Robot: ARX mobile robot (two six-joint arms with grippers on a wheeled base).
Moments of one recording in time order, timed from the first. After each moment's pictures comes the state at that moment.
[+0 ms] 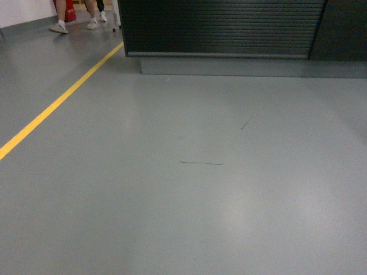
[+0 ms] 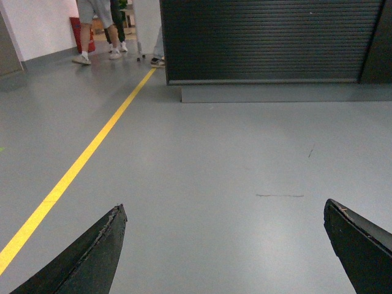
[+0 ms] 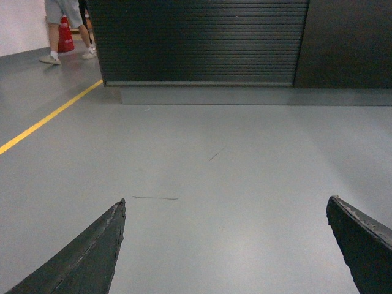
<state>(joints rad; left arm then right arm) 0.00 0.01 0.01 0.00 0.00 0.00 0.00 0.01 0.01 0.00 0.00 0.00</state>
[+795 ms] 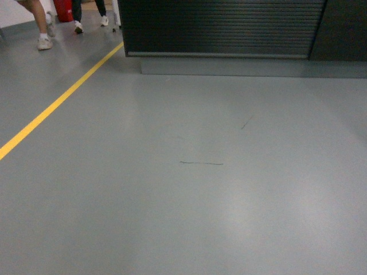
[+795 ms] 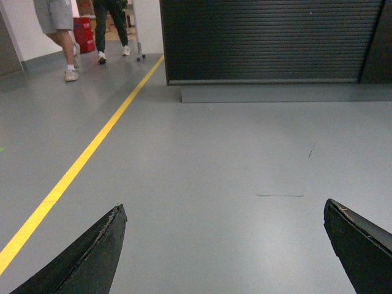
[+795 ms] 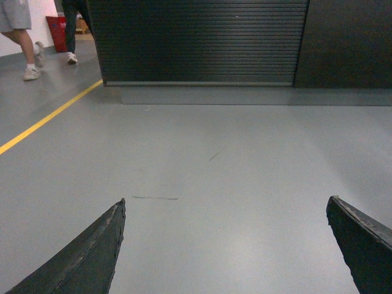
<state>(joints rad) 0.00 0.01 0.01 0.00 0.00 0.00 0.00 0.01 0.01 0.00 0.00 0.00</state>
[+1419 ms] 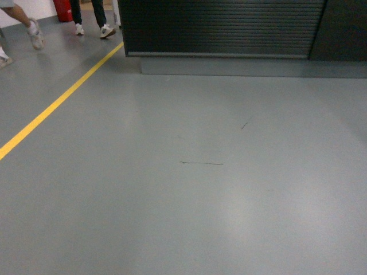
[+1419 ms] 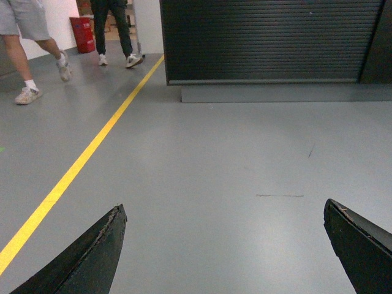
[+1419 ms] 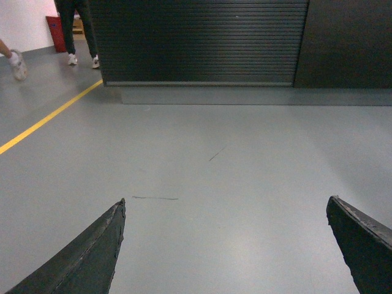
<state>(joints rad) 0.00 0.01 0.01 0.00 0.00 0.00 0.00 0.01 0.01 0.00 0.00 0.00</state>
